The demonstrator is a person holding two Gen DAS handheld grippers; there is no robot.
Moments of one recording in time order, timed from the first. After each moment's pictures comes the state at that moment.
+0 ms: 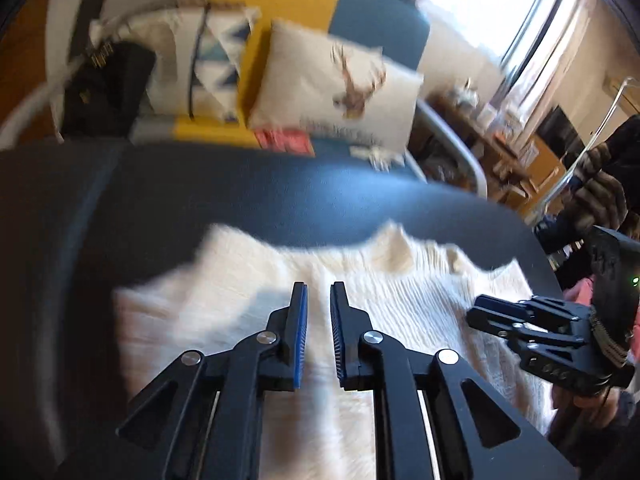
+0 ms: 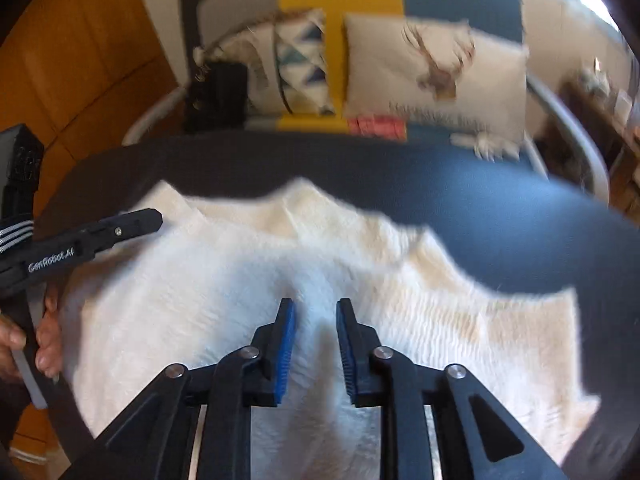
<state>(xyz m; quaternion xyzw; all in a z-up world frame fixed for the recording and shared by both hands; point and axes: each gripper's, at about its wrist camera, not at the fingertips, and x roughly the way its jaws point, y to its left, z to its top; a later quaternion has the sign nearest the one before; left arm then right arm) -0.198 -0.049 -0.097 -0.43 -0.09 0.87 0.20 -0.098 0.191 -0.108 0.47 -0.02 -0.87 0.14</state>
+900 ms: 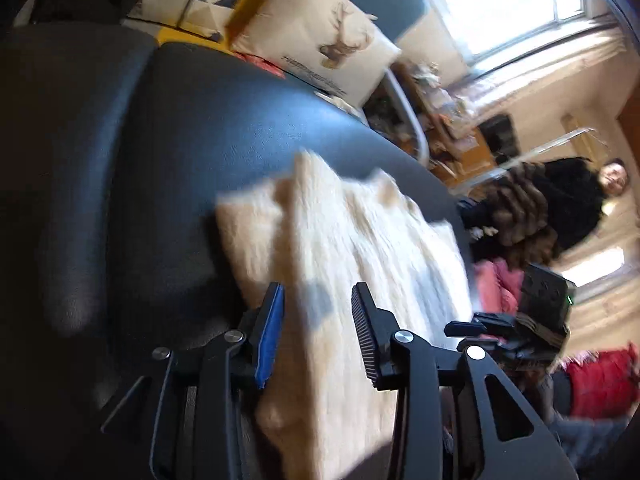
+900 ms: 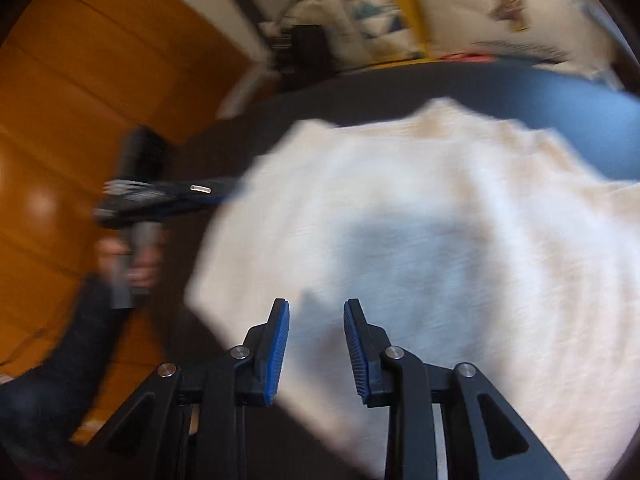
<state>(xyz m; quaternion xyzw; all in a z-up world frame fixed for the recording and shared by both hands) -0.197 -0.141 -0.134 -0.55 -0.22 0.72 0.37 -0.044 0.114 -0.094 0.53 -0.17 -0.77 0.31</state>
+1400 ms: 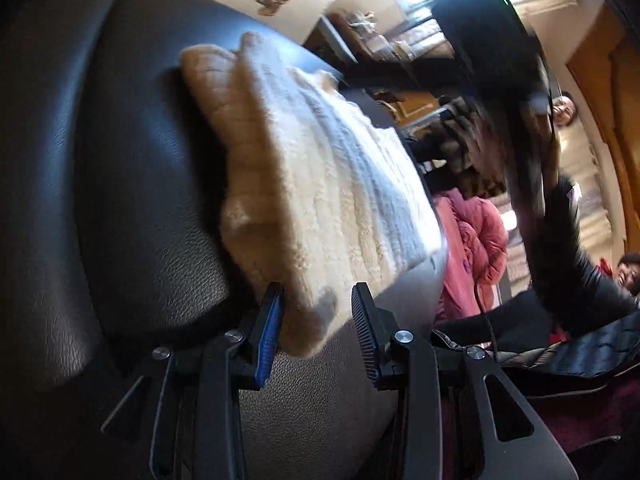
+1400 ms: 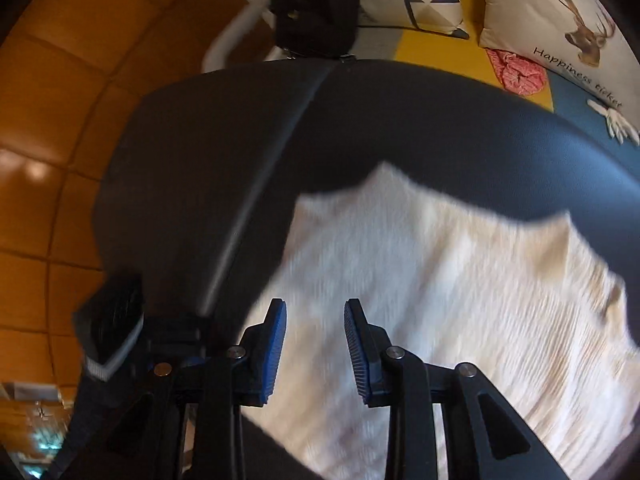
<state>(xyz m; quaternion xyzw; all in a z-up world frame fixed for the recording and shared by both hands) -0.144 -0.140 -0.158 -0.55 -0.18 0.66 0.48 -0.204 0.001 -0.082 0.66 -0.06 -0.71 0.24</state>
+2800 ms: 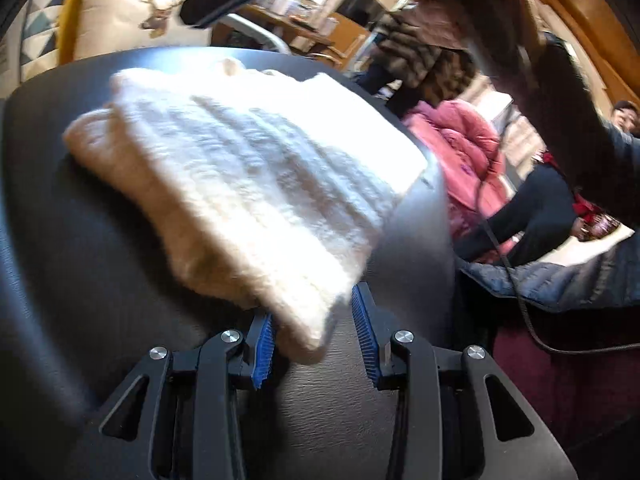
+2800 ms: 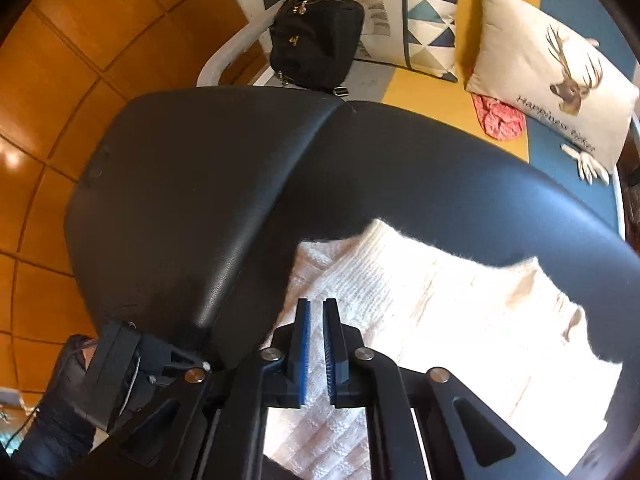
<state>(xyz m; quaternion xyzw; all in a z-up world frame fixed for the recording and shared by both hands) -0.109 -0.109 -0.147 -0.47 0.01 0.66 0.59 -0.203 -0.026 -0.048 0.61 0.00 -0.77 0.21</state>
